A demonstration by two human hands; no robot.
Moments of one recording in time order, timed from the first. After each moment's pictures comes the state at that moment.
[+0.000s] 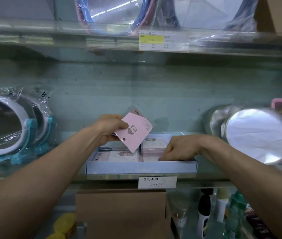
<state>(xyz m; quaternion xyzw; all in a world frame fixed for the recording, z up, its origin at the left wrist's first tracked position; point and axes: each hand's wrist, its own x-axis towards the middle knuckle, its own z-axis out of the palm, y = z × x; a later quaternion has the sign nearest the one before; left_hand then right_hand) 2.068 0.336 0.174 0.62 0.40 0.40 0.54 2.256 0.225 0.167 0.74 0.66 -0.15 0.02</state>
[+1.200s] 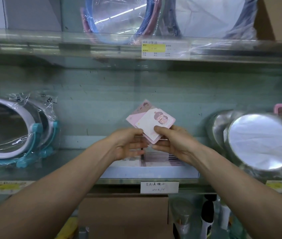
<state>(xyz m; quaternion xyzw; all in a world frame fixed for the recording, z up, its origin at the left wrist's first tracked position) 2.089 0.302 0.163 0.57 0.36 0.33 0.66 2.224 0.237 0.161 0.50 0.43 -0.42 -0.62</state>
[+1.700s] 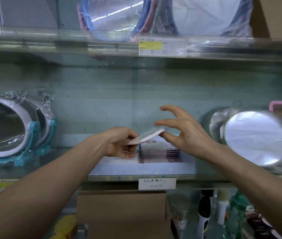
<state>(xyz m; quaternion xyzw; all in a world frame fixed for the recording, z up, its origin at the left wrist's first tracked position) 2.078 0.314 0.167 0.63 0.41 0.21 0.62 2.259 0.209 0.167 0.55 0.73 0.24 -0.33</state>
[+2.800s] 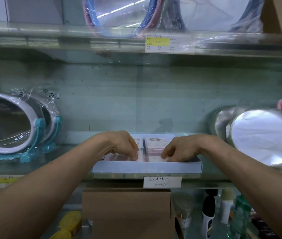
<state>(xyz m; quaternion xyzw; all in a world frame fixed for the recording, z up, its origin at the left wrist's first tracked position) 2.064 0.316 0.165 0.84 0.47 0.05 0.25 2.248 0.228 0.169 0.75 0.65 -0.14 0.06</state>
